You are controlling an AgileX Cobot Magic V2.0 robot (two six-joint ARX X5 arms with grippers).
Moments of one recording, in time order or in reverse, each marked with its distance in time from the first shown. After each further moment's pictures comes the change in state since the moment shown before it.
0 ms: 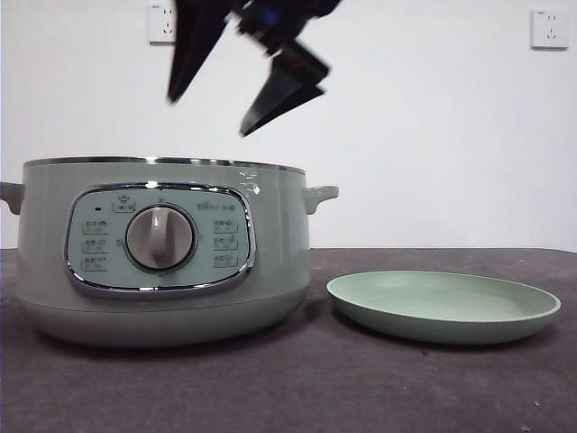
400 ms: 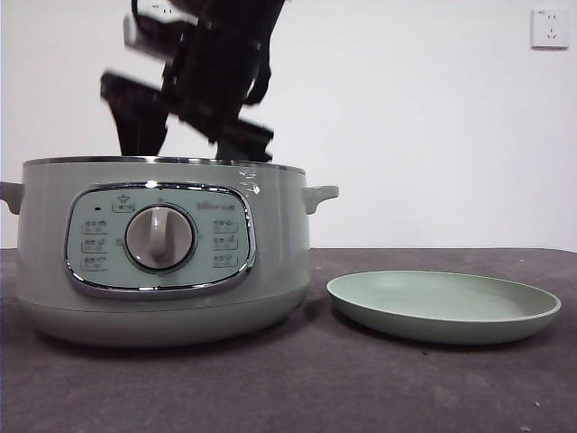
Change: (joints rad) left arm 0.000 -0.018 0.000 -0.063 0.001 0.005; right arm 0.051 0.260 0.156 -0.032 0.087 -0.037
